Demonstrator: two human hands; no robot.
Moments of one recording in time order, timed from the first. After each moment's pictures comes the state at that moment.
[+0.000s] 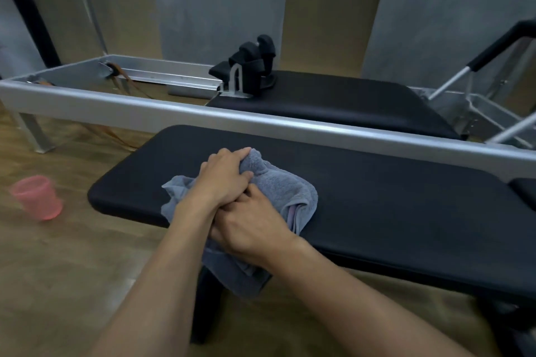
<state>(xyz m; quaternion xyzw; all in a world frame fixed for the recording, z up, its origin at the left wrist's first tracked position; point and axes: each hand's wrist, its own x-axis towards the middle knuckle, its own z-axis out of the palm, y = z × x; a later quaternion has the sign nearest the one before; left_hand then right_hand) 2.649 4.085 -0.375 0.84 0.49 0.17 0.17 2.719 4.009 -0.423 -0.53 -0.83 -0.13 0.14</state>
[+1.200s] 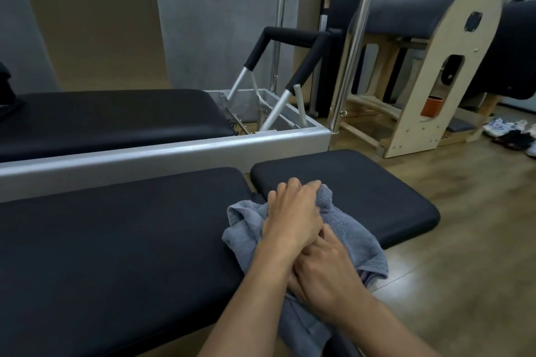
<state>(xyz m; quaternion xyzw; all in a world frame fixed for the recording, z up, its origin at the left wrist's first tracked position) 3.096 3.774 -0.376 0.95 0.14 0.13 0.24 3.104 3.677 -0.440 -0.72 -0.57 -0.35 0.20</state>
